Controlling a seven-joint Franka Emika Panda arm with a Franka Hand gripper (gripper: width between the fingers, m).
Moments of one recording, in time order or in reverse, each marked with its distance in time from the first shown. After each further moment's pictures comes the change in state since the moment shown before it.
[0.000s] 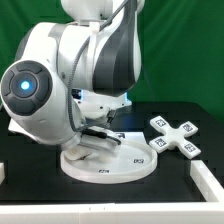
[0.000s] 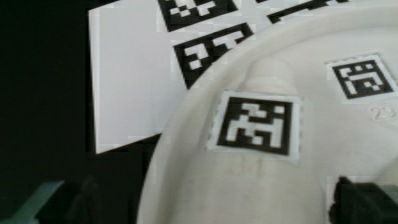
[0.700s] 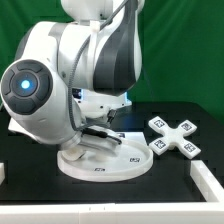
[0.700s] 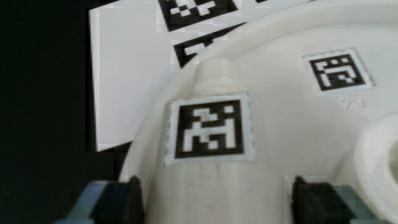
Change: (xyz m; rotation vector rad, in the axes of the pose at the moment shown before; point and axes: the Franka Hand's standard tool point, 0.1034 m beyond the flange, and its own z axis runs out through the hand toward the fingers) arm -0.001 -0.001 -0.007 -0.002 -0.001 -0.008
